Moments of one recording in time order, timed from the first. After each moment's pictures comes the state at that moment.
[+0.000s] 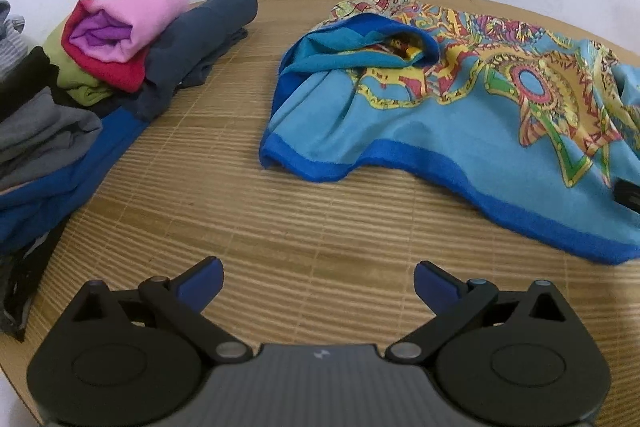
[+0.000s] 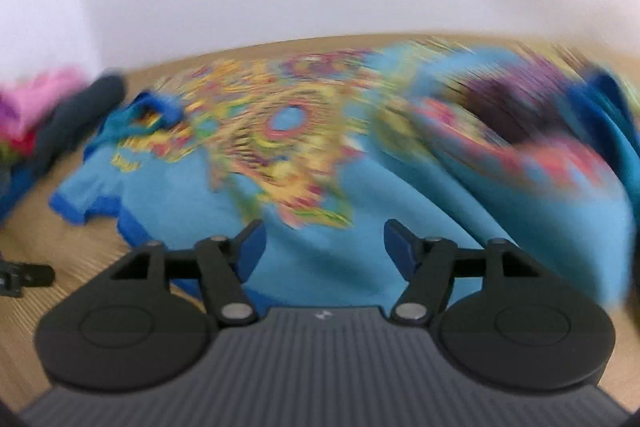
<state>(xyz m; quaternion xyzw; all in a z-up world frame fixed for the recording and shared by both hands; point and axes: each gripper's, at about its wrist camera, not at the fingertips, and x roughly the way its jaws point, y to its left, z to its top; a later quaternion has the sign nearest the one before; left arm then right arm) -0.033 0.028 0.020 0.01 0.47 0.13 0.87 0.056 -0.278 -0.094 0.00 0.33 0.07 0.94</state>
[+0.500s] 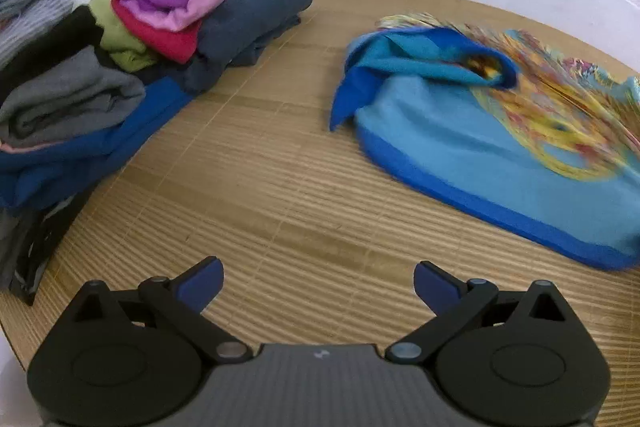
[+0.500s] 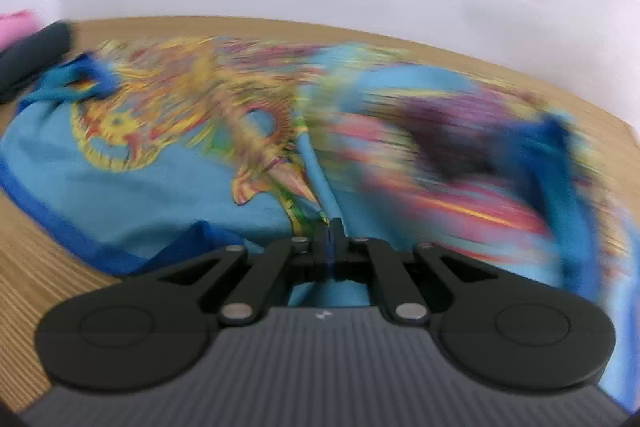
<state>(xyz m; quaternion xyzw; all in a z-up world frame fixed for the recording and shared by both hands) -0.030 0.055 0.026 -0.03 0.47 0.18 0.87 0.037 -0.360 -0.070 -0.05 0.34 -0.03 0.94</state>
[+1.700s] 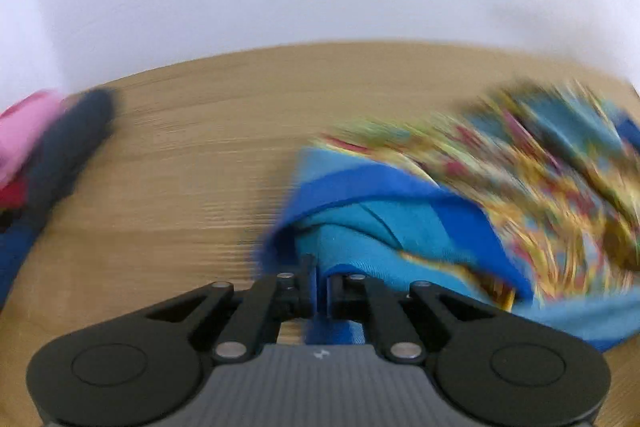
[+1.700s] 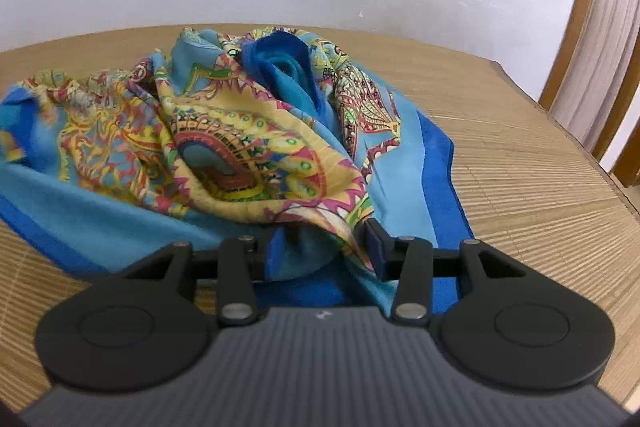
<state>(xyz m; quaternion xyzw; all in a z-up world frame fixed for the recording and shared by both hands) 0.018 -0.069 0.046 0.02 0.41 0.05 0.91 -0.104 -0.503 -0.054 -0.02 0.33 -0.11 0.94</state>
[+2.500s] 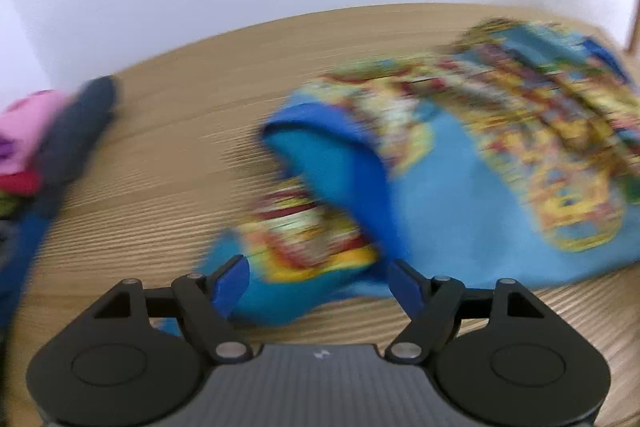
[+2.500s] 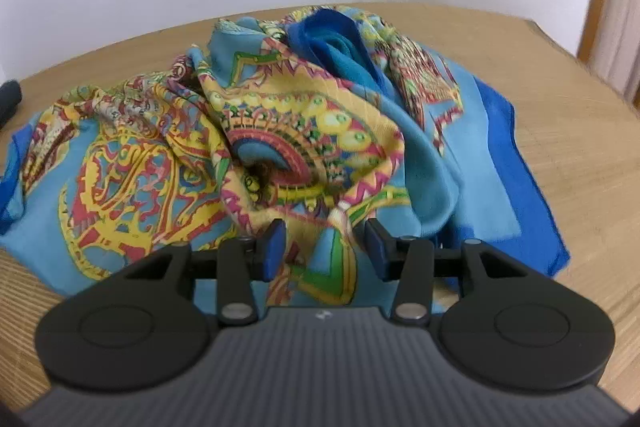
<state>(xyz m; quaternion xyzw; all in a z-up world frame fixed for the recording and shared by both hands) -0.025 -0.082 0.013 0.09 0.43 -0.05 0.90 -0.092 -0.484 -0.065 0.08 0.36 -0.08 0.93</state>
